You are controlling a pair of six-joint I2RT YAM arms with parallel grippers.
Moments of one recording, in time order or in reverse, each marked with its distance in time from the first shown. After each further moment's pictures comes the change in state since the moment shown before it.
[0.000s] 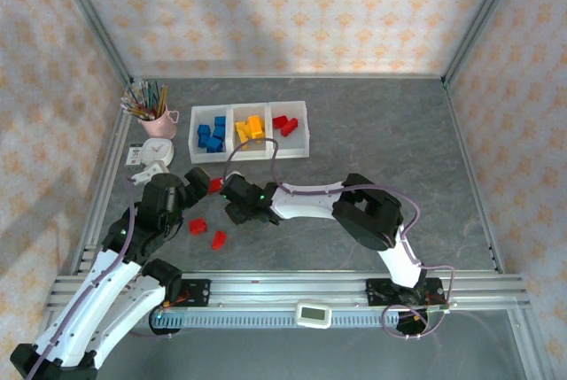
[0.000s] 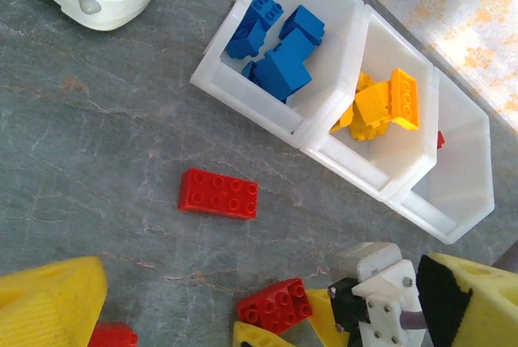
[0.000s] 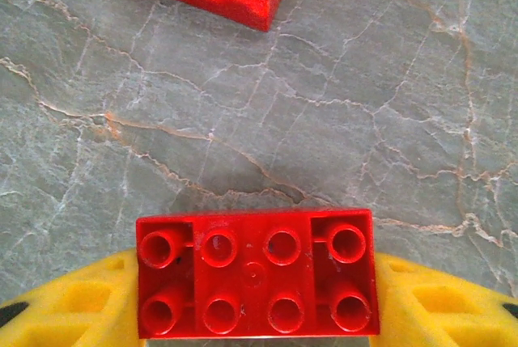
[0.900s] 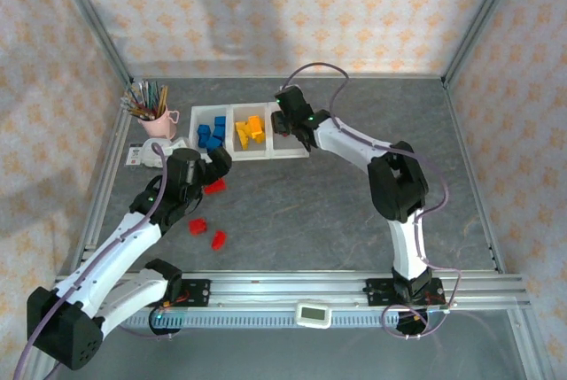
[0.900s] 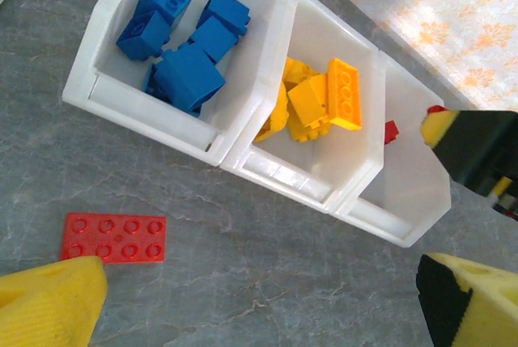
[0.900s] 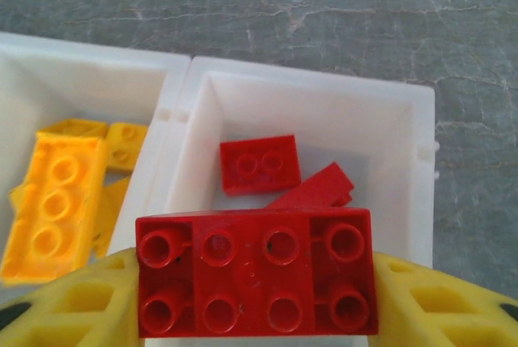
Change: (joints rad) left arm 0.000 0.314 0.045 0.334 0.098 0.056; right arm -0.491 0.009 0.290 -0.046 0.053 -0.047
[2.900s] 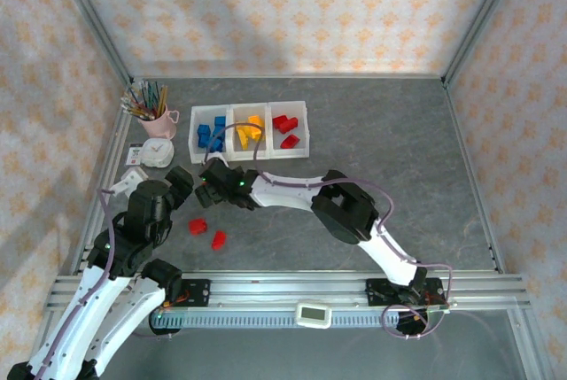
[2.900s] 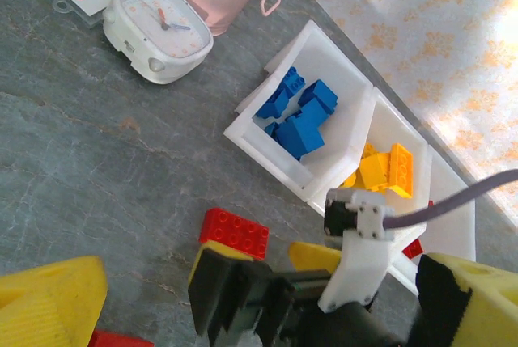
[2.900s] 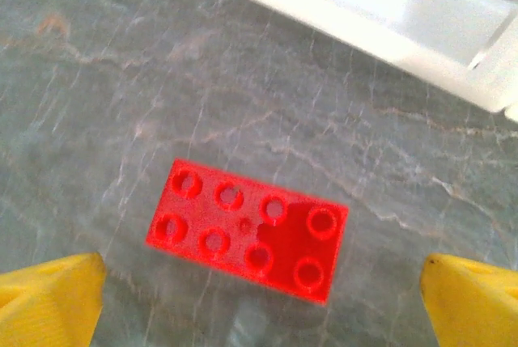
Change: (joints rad) left arm 0.009 -0.430 0.012 -0.452 -0.241 -0.159; right arm 0.469 0.237 0.096 0.058 -0.003 0.117
